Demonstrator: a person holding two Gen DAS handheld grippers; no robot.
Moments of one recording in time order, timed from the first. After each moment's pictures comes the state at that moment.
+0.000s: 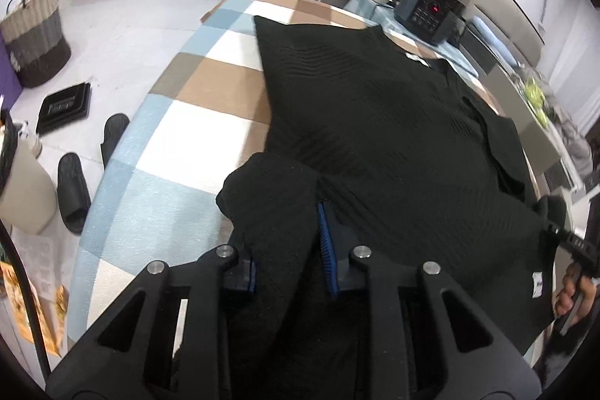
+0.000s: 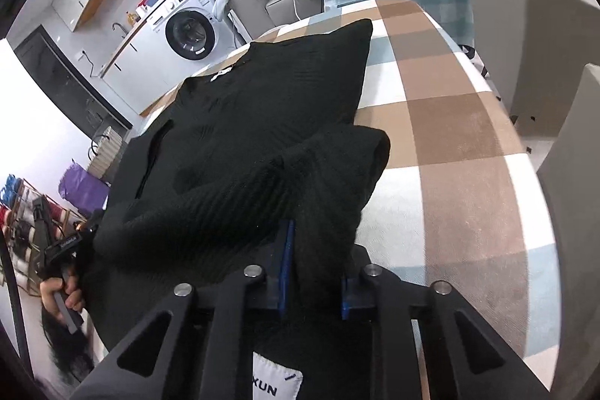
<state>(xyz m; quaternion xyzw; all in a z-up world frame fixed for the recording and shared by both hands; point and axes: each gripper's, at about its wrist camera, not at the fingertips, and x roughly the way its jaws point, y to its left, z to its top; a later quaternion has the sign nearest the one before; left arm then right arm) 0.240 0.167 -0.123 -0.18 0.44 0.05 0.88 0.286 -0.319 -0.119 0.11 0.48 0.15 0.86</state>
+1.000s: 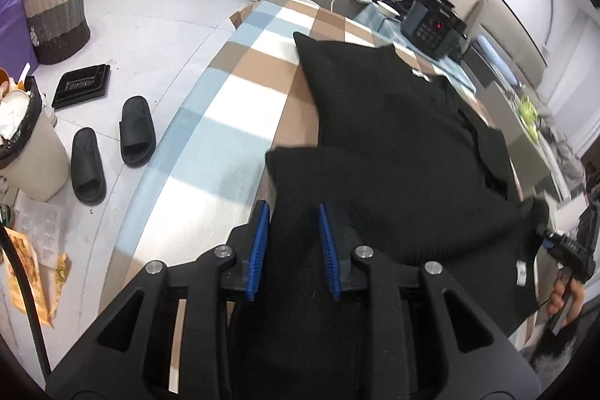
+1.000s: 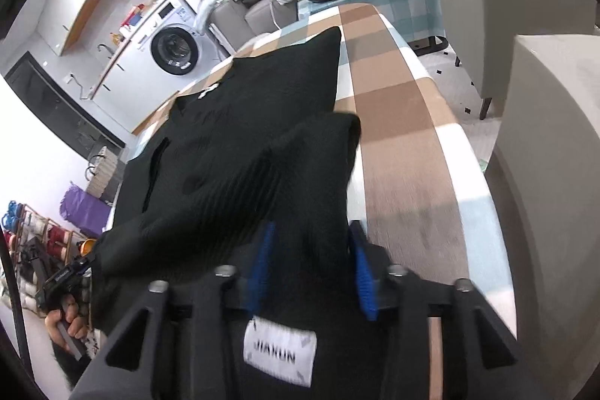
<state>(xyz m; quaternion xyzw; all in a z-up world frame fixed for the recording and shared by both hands) 0.164 0.190 -0.100 -0.21 0.43 0.07 0.87 0.243 -0.357 -0.094 0.14 0.47 0.12 0.86</state>
